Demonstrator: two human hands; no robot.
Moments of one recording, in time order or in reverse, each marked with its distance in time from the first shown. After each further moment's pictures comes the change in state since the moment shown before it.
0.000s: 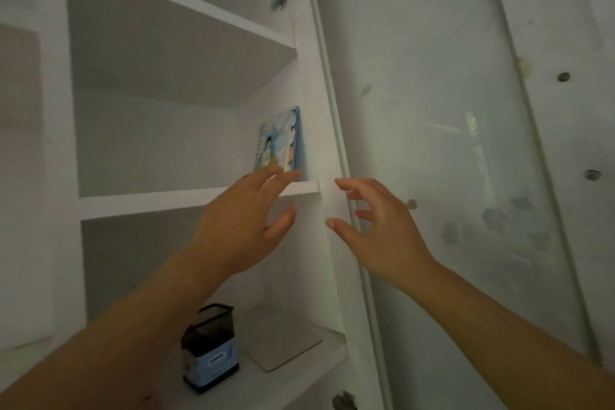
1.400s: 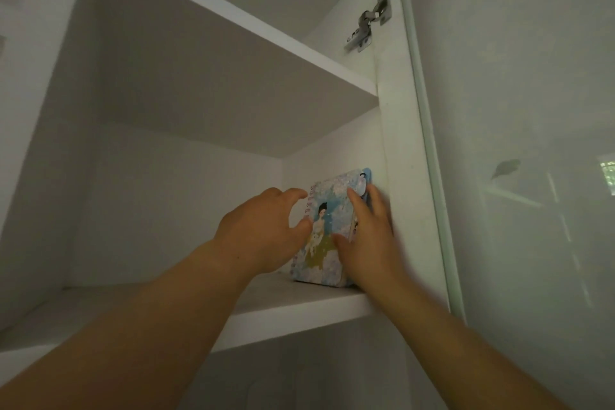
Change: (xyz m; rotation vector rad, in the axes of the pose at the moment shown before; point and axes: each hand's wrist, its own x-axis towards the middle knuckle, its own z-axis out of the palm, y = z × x) left_hand 0.125 -0.128 0.020 0.071 -0.078 -0.346; right_hand 0.203 0.066 0.141 0.002 0.014 -0.002
